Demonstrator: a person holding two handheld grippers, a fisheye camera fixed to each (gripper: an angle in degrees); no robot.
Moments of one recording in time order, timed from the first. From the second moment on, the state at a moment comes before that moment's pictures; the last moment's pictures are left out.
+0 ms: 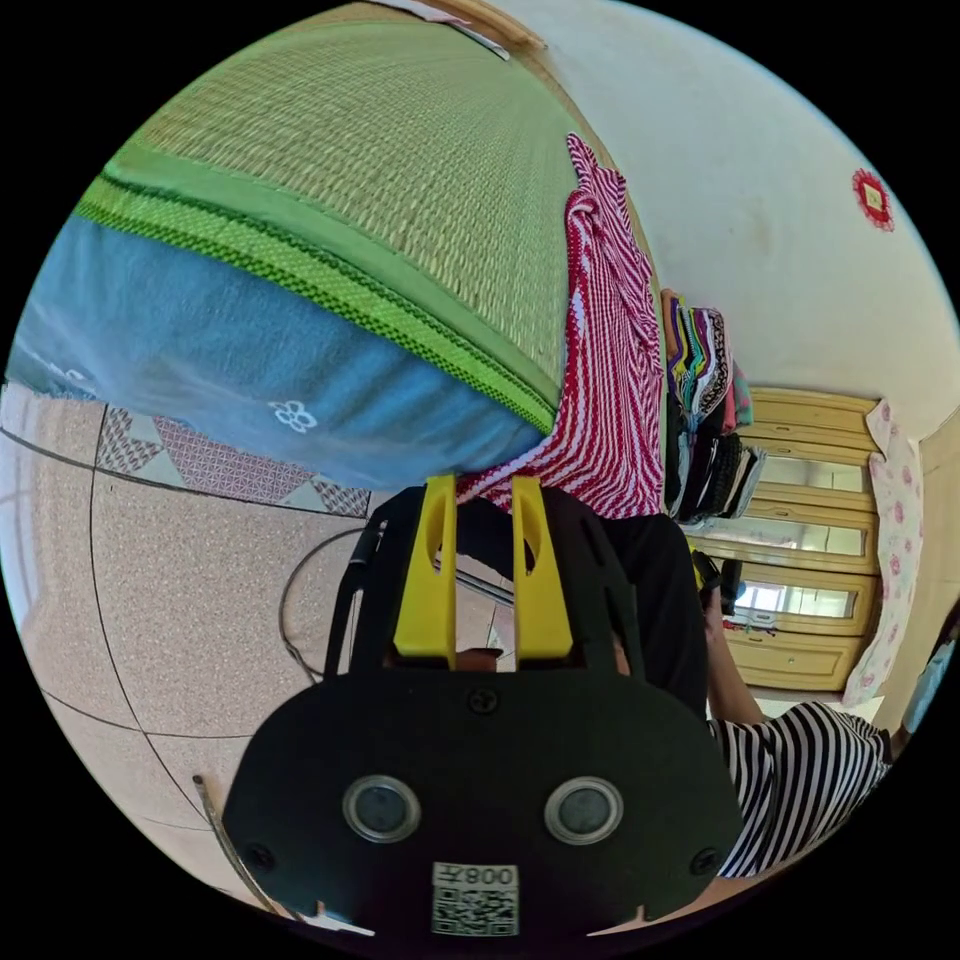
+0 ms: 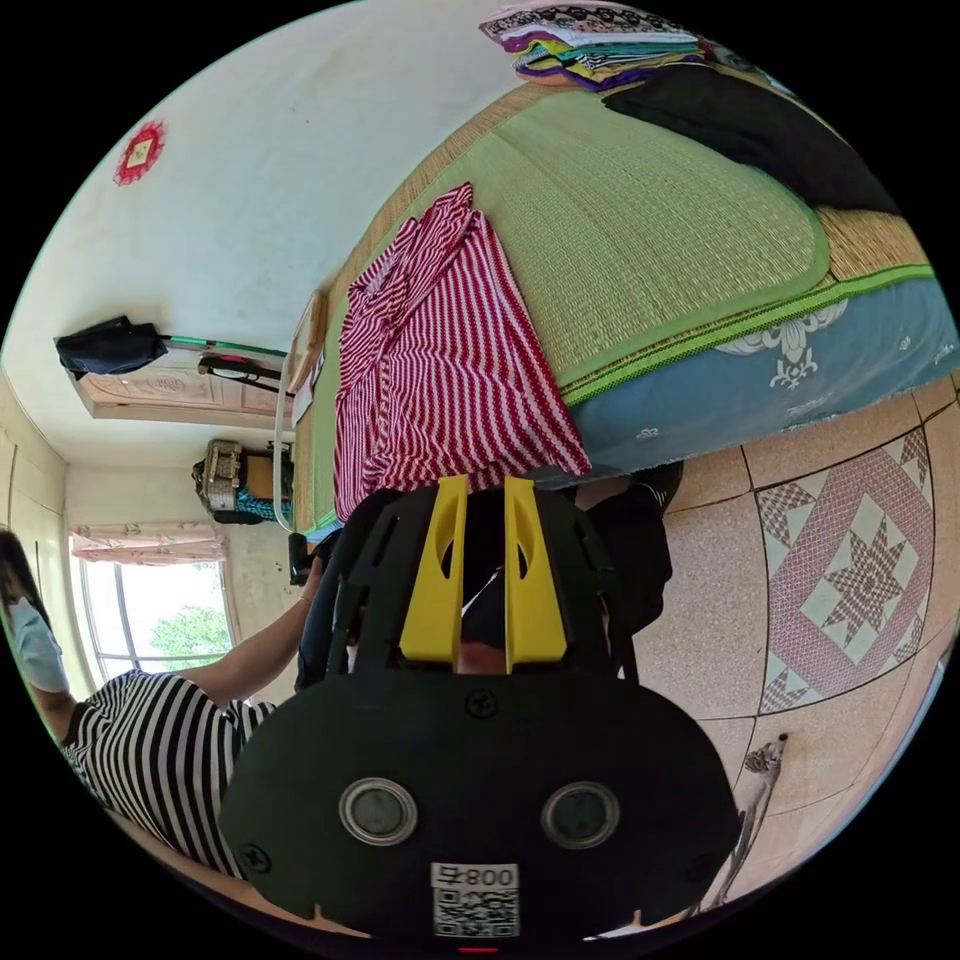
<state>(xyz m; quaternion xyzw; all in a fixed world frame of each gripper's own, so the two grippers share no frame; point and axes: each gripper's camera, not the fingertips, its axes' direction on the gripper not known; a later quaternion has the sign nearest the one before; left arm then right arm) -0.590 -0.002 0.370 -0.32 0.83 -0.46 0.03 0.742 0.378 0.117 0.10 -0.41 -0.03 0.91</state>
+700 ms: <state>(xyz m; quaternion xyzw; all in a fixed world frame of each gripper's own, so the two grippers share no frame) -0.692 0.026 0.341 -0.24 0.85 -0.46 0.00 0.725 0.332 0.164 0.04 -0.35 -0.05 0.93</state>
